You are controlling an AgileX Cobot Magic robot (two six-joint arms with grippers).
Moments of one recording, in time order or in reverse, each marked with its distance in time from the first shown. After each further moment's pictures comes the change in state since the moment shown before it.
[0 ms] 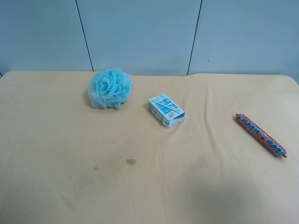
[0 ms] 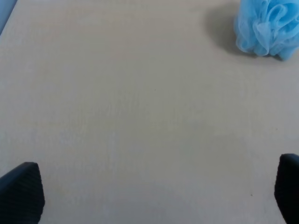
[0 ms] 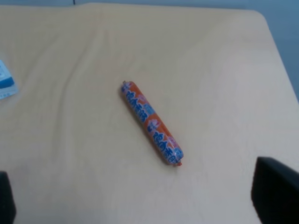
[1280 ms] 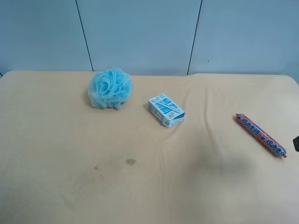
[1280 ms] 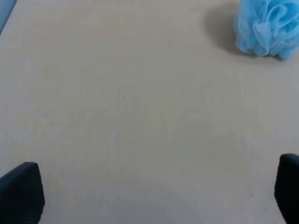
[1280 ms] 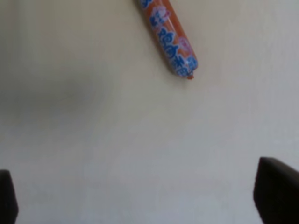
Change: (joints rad) left arm 0.000 0.000 0.000 0.000 0.000 0.000; right arm 0.000 0.726 -0.025 -0.035 -0.090 0.039
